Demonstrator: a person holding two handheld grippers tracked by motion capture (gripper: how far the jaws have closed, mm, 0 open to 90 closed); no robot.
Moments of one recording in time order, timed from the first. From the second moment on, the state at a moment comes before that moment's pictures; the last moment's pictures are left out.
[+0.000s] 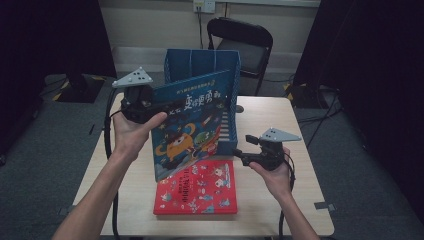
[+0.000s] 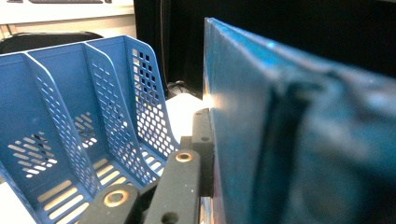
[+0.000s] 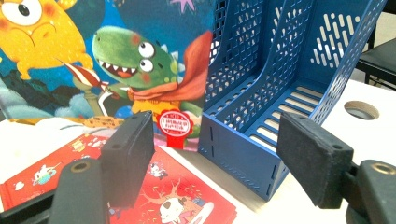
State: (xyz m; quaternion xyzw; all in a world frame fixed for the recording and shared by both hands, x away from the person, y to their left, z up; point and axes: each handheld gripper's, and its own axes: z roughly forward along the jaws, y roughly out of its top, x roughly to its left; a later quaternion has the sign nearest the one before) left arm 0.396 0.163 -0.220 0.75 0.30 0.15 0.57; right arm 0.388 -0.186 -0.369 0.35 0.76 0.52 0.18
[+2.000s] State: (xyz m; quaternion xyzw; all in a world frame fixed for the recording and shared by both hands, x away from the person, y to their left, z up) left arm 0.457 0.205 -0.208 0.69 0.45 0.25 0.51; right arm 0.390 -0.182 -0.377 0.34 0.78 0.50 0.17
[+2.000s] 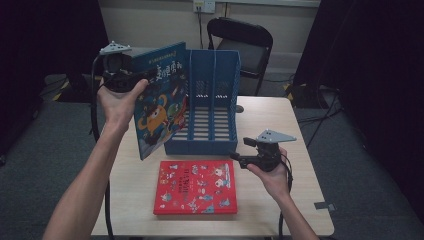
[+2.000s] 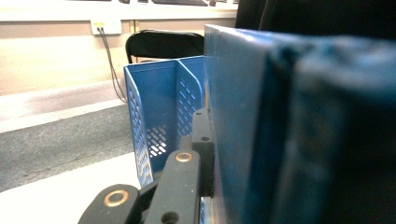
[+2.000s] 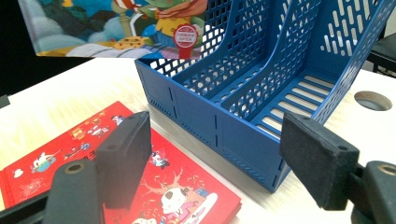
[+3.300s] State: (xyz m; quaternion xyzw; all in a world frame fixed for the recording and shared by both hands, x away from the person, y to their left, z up) left arm 0.520 0.165 -0.231 0.65 0.49 0.30 0.50; right arm 0.388 -0.182 -0.384 0.34 0.78 0.50 0.16
